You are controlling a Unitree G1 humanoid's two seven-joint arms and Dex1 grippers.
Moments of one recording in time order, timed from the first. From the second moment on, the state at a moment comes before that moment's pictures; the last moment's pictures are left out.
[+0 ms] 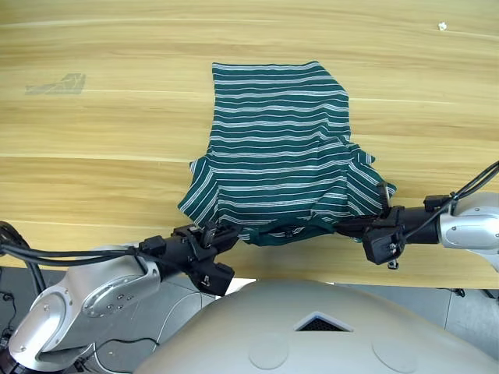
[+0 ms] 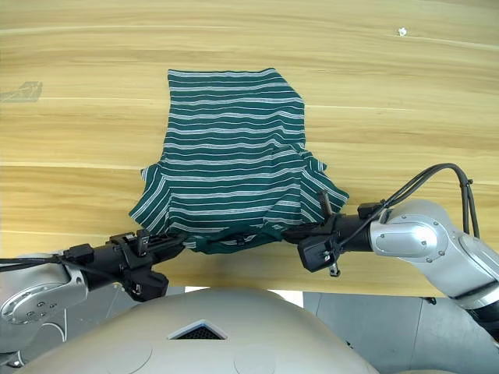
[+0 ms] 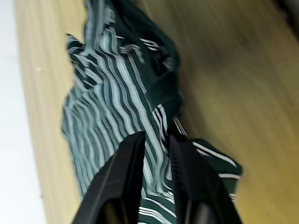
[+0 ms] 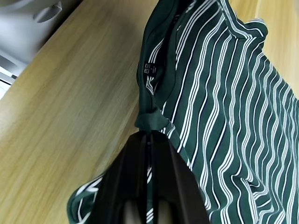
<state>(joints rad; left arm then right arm) 0.64 1.00 -0.09 -0.90 0.51 -0.18 -0.84 0.16 -1.22 0.40 -0.59 0.02 -0.17 0.89</state>
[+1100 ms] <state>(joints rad) -0.11 0.63 -0.30 -0.28 0.38 -0.04 -0.55 -0.44 -0.47 0.17 0.24 0.13 0.24 0.41</state>
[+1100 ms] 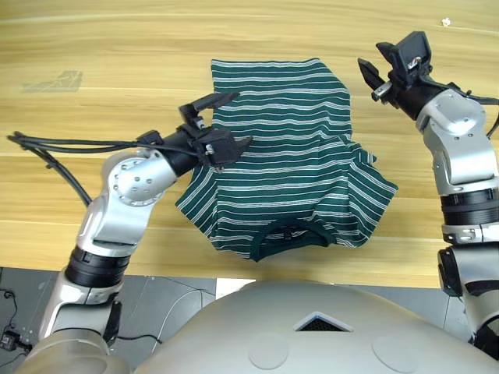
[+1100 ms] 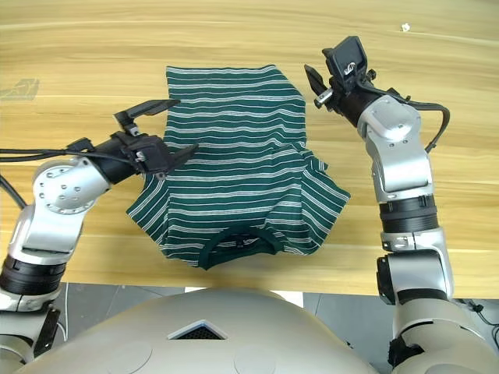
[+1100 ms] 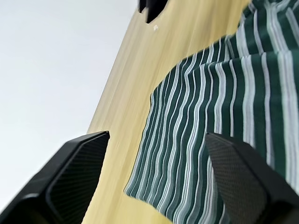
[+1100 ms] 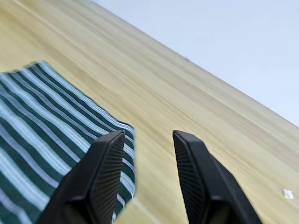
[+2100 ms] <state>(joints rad) -0.32 0.49 -0.44 0.34 0.59 -0.29 -0.30 -0.68 -0.28 0.12 1.11 -0.04 -0.16 0.55</state>
